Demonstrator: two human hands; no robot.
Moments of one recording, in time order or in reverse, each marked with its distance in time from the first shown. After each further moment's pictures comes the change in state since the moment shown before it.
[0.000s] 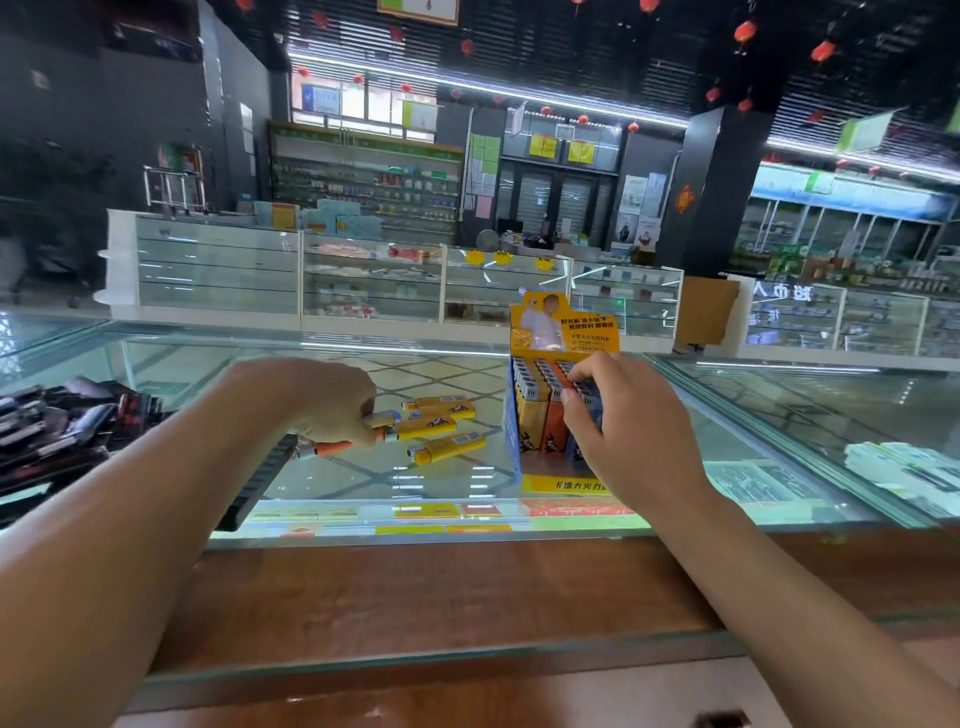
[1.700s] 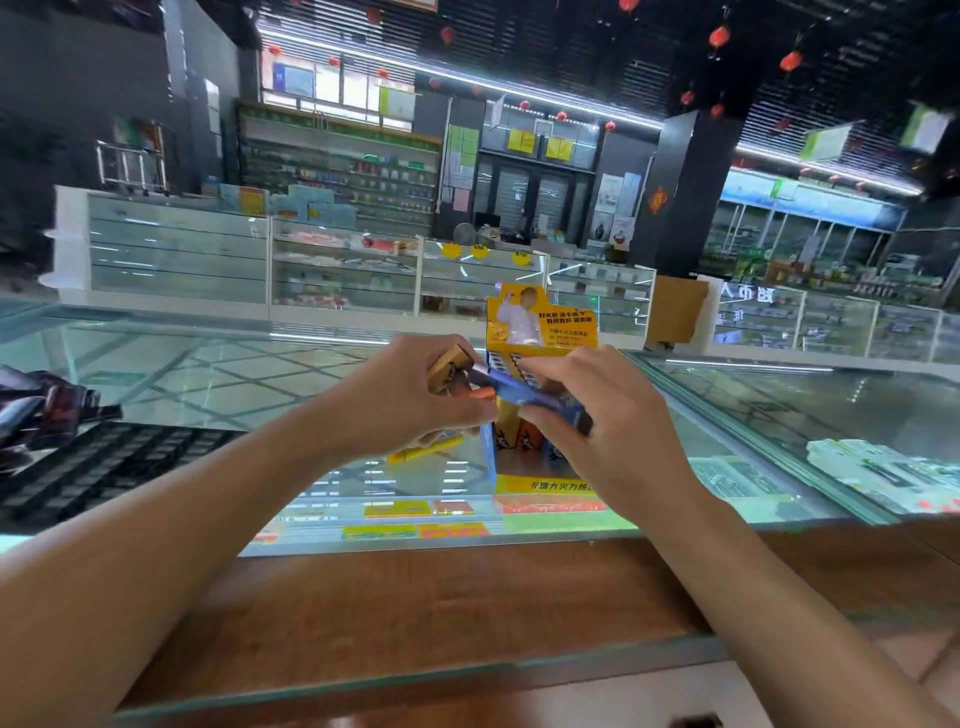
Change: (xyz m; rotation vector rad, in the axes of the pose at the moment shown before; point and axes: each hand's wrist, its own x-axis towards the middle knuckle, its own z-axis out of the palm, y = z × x) left_hand -0.030 0.078 0.000 -1.099 0.309 0.594; right_hand 0.001 0.003 -0.009 0.182 0.069 -0.311
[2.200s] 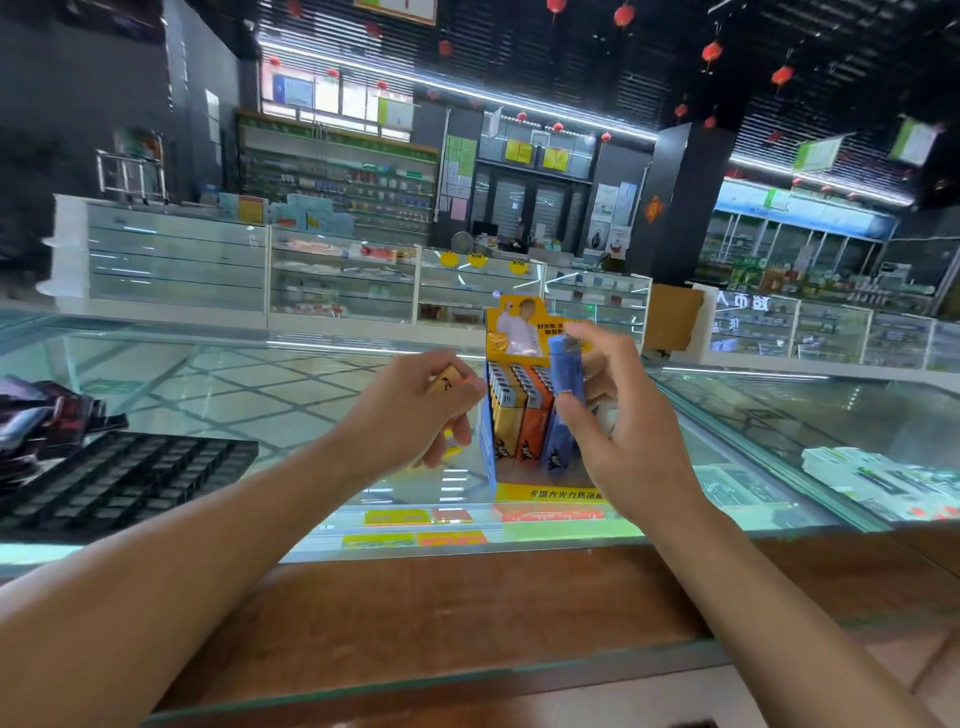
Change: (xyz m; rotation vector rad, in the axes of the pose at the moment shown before) left_hand 0.009 -0.018 0.017 -0.181 0.182 -0.084; right_hand 0.000 -0.009 -0.012 0.278 0.049 0.310
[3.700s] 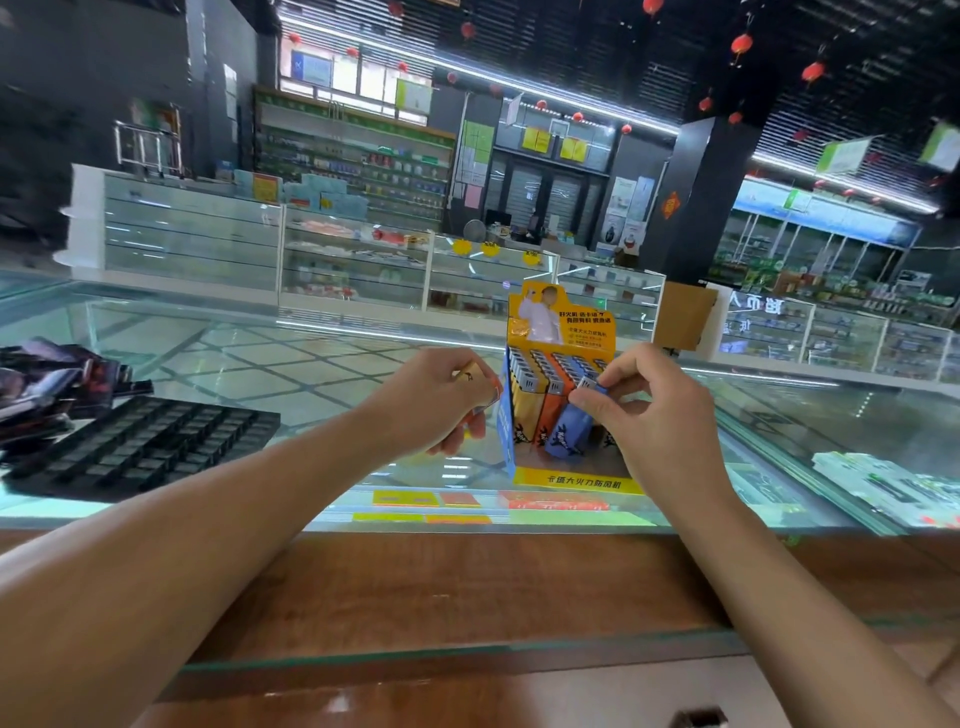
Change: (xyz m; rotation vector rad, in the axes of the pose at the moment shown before) left_hand -0.004 0.000 -0.001 0.036 -0.068 -0.128; right_hand 0.001 0.009 0.000 -0.066 0.051 0.169
